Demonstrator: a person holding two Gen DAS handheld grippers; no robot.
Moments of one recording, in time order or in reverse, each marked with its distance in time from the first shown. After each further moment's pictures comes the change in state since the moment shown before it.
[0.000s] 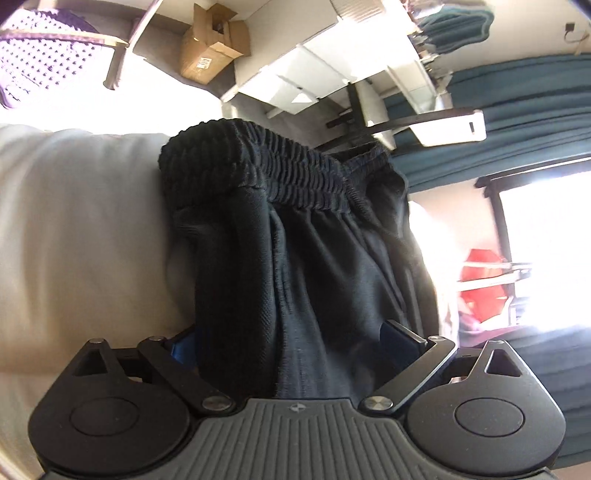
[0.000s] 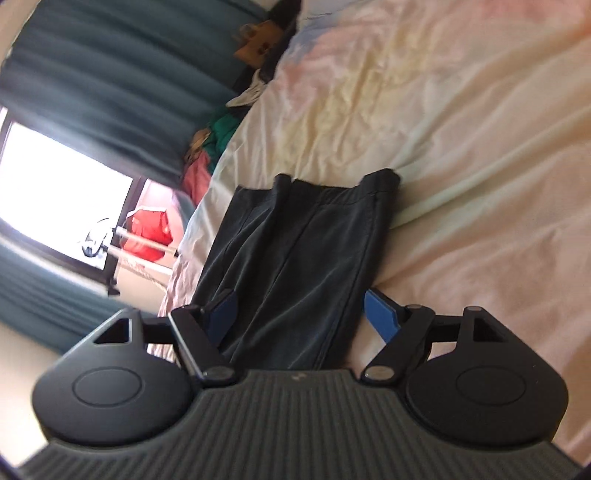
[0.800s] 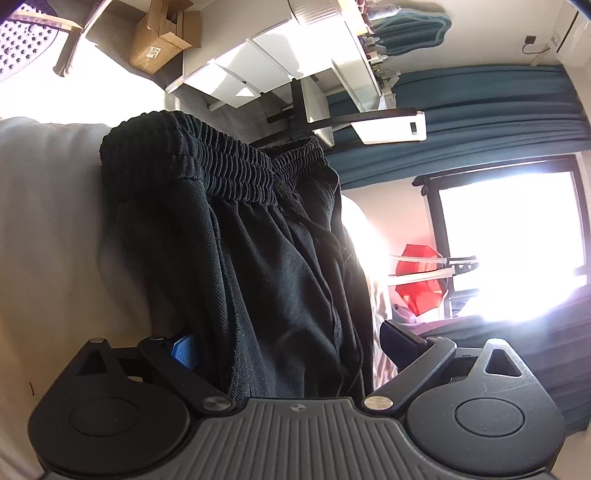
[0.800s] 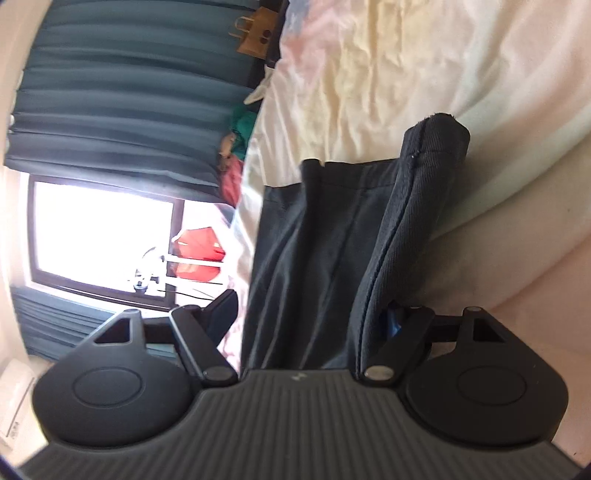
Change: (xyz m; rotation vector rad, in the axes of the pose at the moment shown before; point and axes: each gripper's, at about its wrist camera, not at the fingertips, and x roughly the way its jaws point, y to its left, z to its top) left arm -0.009 -0.001 -0.022 -0.032 0.020 -0.202; right arm 0.108 -0.011 0.007 0.170 0.057 0.235
